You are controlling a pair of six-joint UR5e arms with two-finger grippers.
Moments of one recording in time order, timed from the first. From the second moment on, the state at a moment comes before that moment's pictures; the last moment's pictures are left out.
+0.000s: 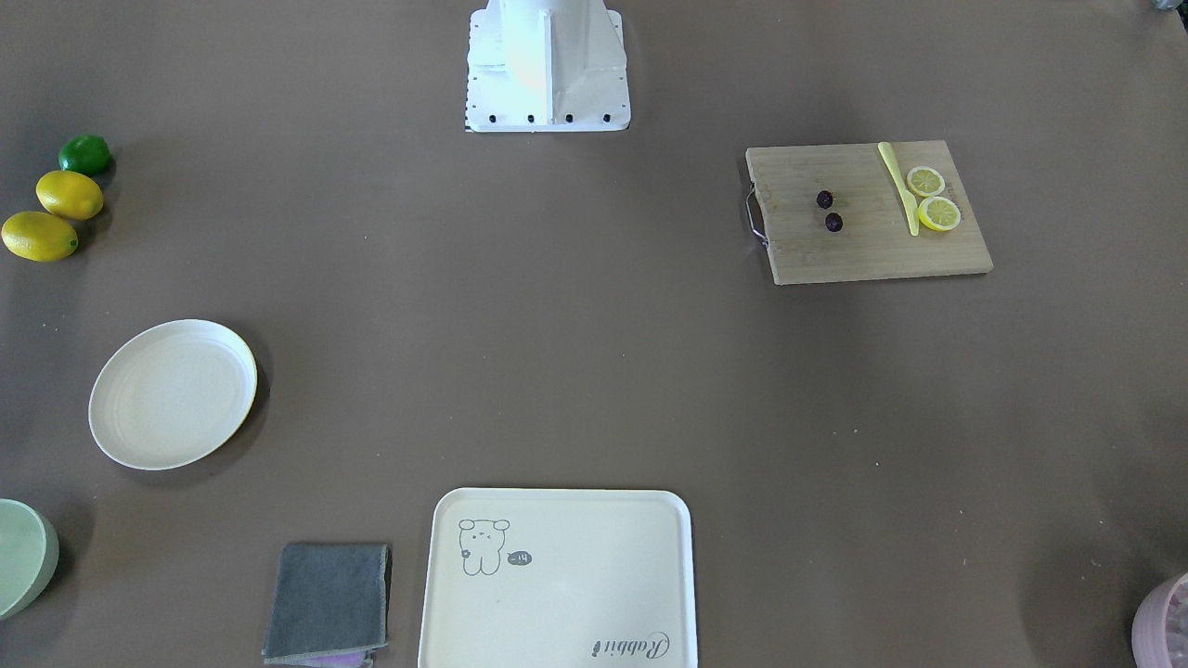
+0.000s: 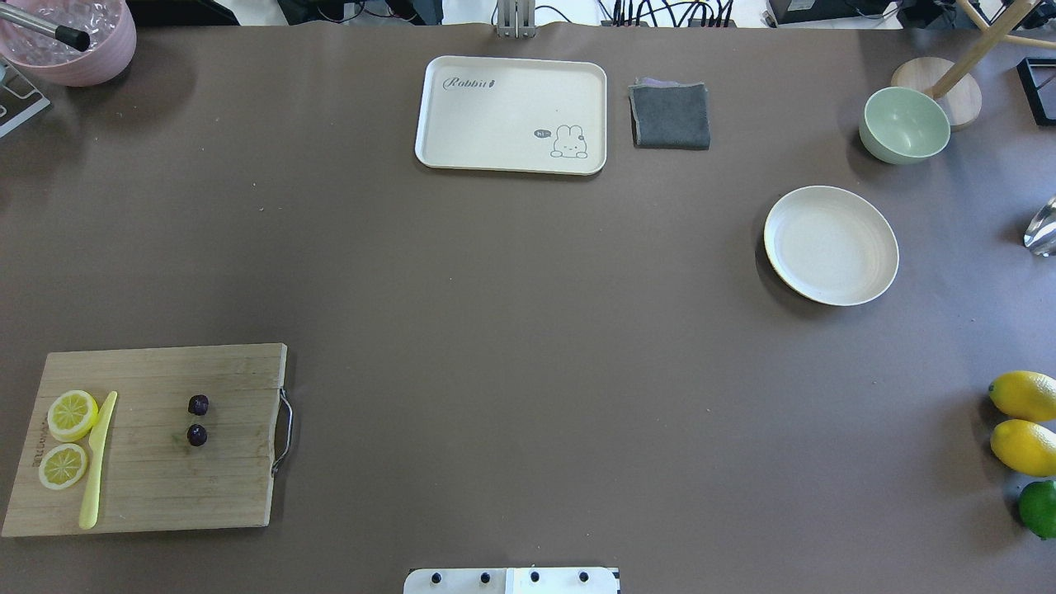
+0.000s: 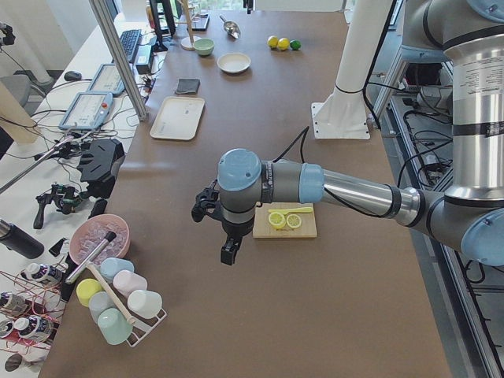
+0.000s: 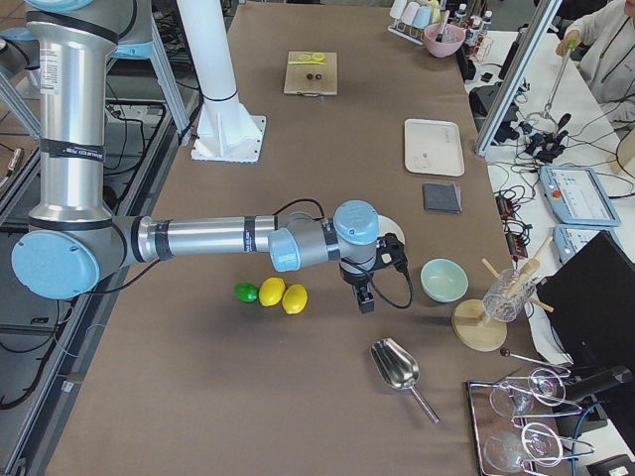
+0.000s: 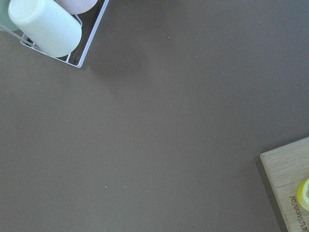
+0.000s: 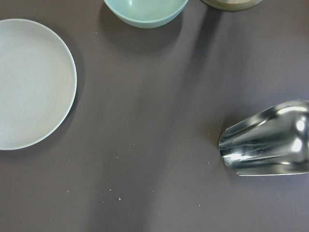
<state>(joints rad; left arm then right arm) -1.67 -1.44 -1.92 -1.36 -2.32 0.36 1.46 -1.65 1.73 -1.38 2.38 -0.07</state>
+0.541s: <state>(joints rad) -1.67 -1.44 -1.92 -1.36 -2.32 0.36 1.47 -1.66 1.74 -1.39 2.38 -0.06</state>
